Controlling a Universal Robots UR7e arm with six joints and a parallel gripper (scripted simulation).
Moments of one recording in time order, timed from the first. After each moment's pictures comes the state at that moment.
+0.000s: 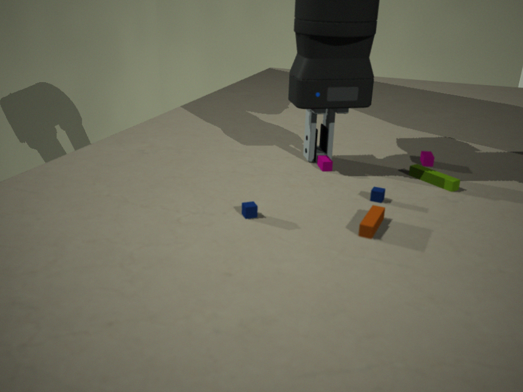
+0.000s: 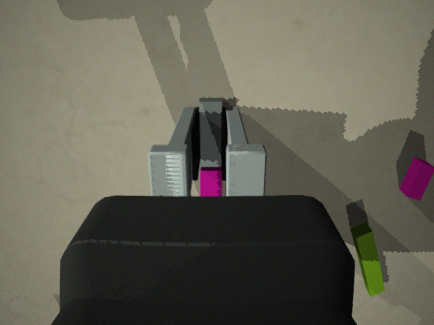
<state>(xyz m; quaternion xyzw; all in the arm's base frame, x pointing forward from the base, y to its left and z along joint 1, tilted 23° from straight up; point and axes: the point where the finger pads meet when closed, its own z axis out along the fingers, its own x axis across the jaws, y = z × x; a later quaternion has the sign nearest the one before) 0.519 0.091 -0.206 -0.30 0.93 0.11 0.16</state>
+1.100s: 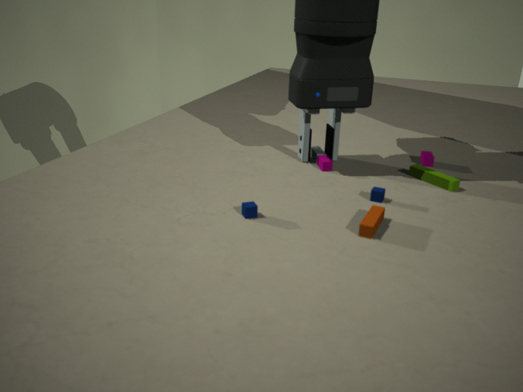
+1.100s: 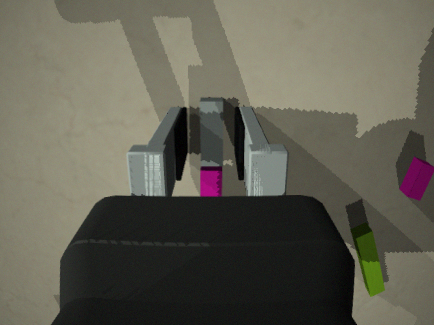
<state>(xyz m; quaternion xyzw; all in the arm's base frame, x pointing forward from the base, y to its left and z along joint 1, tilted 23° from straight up) 0.519 0.091 -0.206 -0.30 0.93 0.11 0.16</state>
